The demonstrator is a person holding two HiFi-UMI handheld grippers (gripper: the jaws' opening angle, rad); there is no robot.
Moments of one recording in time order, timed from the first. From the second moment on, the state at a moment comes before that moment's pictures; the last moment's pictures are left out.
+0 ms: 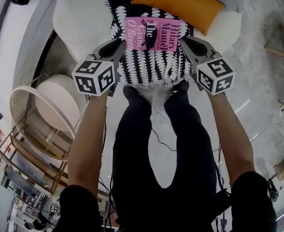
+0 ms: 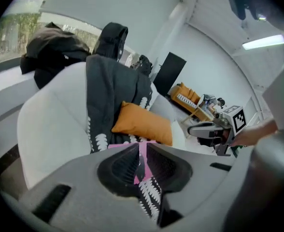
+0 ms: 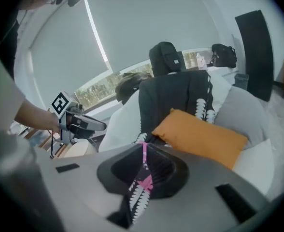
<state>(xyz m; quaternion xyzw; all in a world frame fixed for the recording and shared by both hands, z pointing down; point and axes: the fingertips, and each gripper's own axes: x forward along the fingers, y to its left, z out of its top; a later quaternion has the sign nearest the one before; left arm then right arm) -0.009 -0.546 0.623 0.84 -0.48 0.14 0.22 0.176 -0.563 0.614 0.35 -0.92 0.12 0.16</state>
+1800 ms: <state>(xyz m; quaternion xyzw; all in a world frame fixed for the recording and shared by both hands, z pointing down) -0.071 -0.144 0.031 0.90 -0.39 -0.07 -0.17 0.189 -0.209 -0.039 0.18 -0.95 -0.15 -0.20</state>
